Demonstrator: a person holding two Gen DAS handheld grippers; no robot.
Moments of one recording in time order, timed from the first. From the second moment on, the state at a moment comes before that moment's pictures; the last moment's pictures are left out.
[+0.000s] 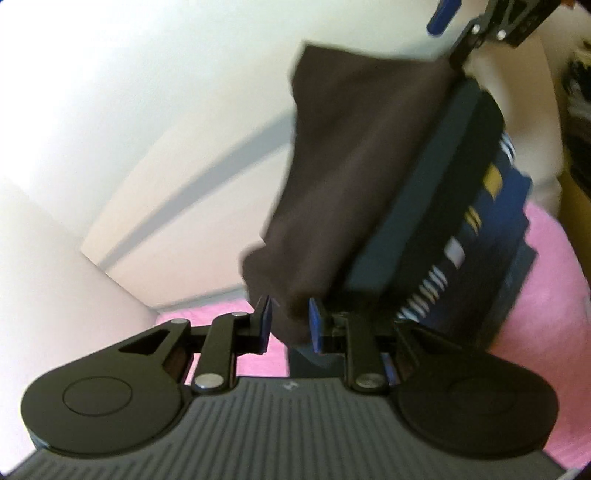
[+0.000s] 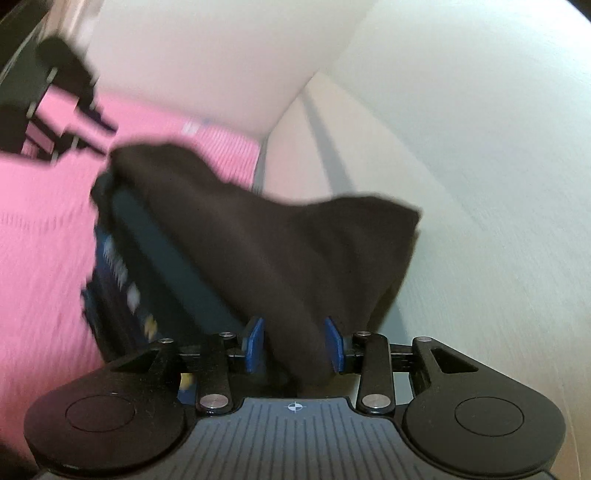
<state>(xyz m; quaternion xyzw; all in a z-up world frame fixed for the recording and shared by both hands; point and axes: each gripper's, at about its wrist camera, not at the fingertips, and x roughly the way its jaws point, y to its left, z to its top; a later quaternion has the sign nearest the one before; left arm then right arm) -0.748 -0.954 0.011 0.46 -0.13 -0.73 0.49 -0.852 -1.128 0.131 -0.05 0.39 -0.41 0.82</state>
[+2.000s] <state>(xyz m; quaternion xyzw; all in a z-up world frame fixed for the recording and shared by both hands) -0.732 -1.012 0.032 0.36 0.10 -0.72 0.58 -0.824 -1.256 0.141 0.12 0.28 -0.41 0.86</state>
